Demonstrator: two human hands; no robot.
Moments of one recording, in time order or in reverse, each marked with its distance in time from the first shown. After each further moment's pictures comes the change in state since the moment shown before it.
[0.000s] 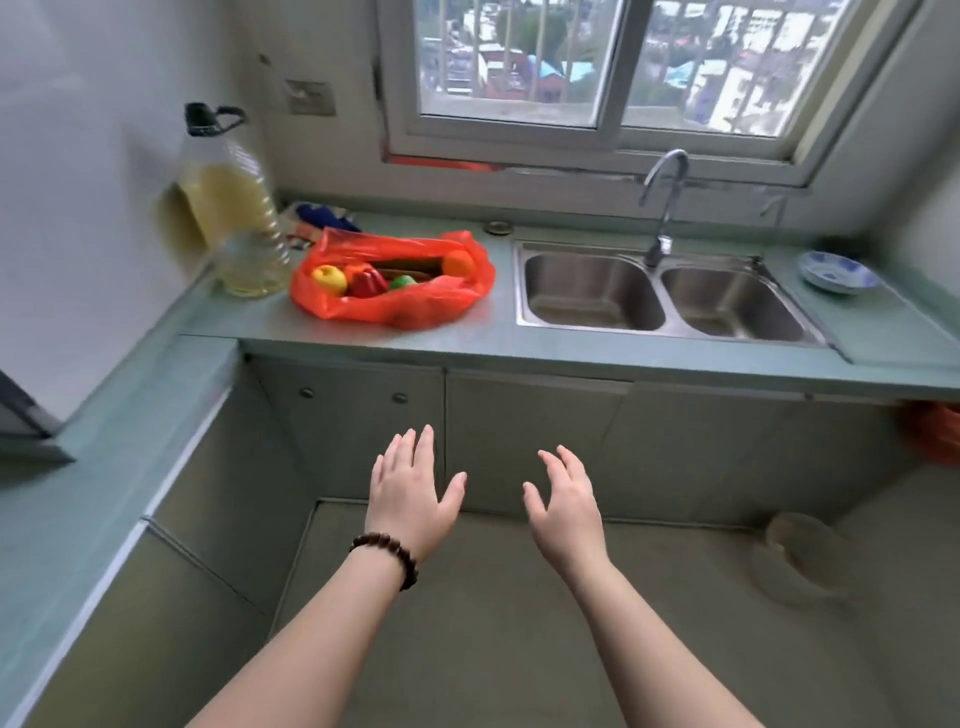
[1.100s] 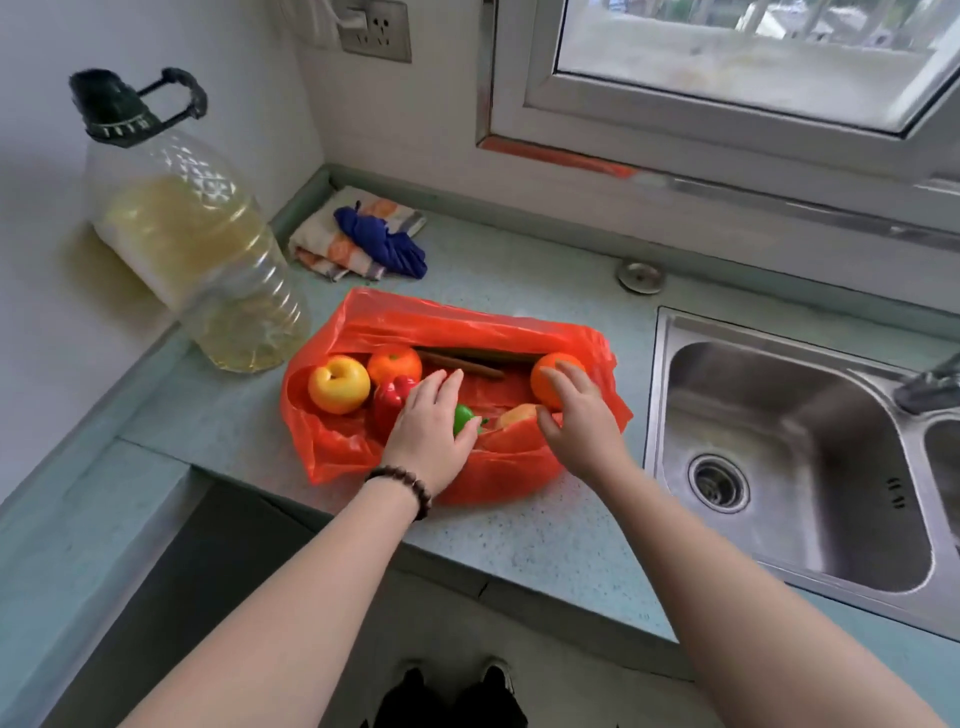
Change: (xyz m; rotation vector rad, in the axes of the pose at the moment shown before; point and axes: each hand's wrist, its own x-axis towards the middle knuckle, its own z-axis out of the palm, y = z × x) left_hand 0.489 -0.089 0.027 -0.022 0.005 -0.094; right_hand 0.548 -0.108 0.113 -0.151 -0.253 -0.386
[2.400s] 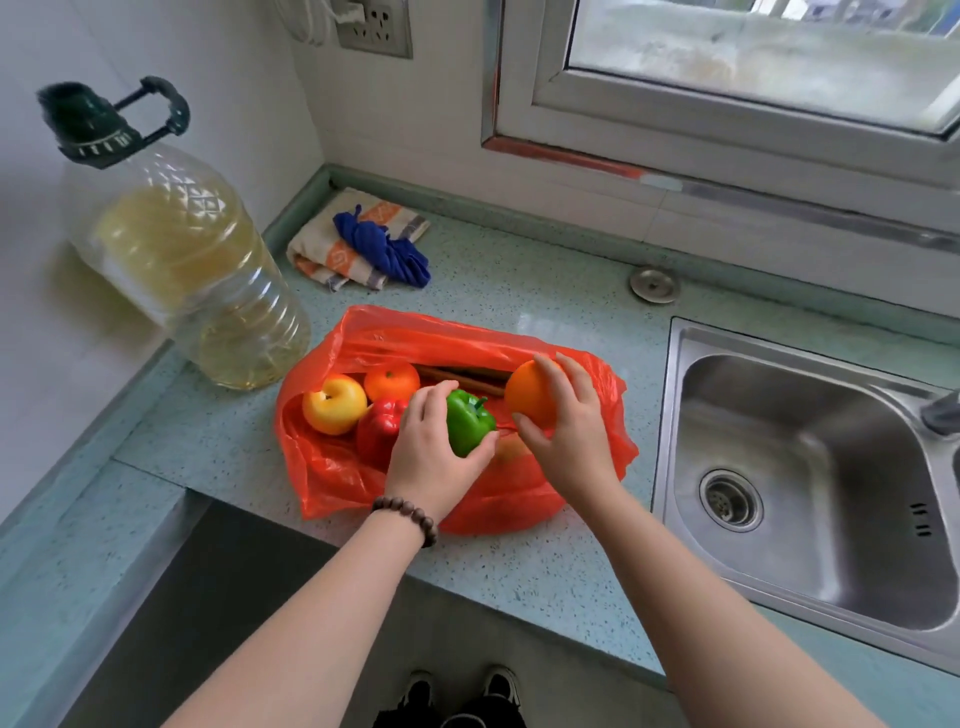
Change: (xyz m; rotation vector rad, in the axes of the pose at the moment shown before) left_hand 0.010 0.010 -0.003 -0.258 0.231 -0.084; right_hand 0.014 -0.027 -0.001 0.268 0.145 -0.022
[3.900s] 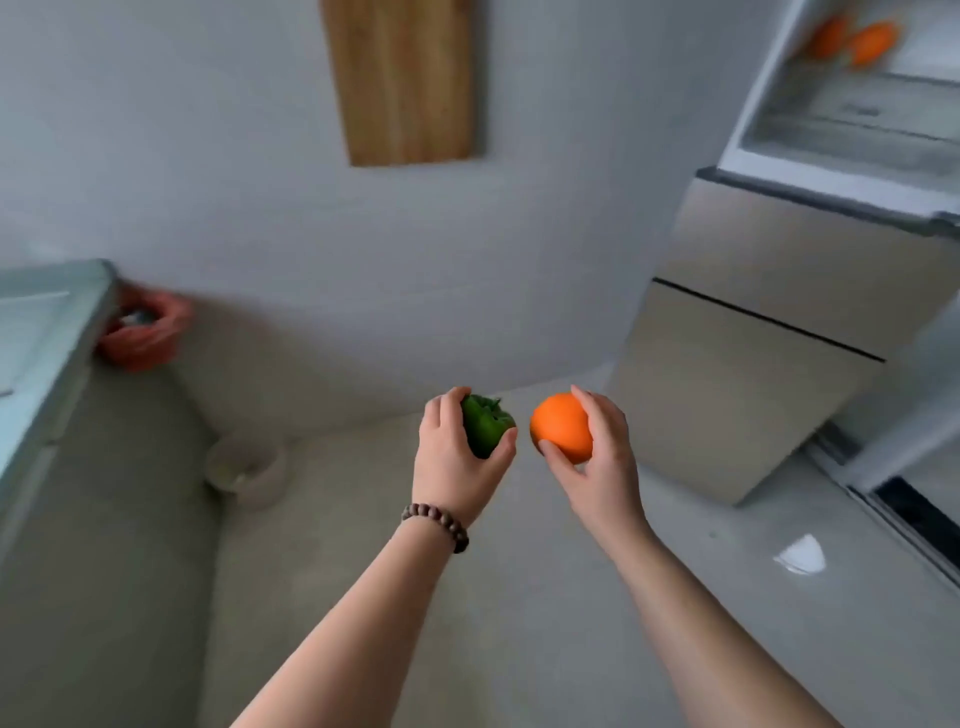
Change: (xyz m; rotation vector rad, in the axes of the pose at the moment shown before) left_hand -0.716 0.256 -0.020 -0.604 -1.599 1.350; right_hand -0.850 -0.158 -0.096 -0.610 1.874 1.178
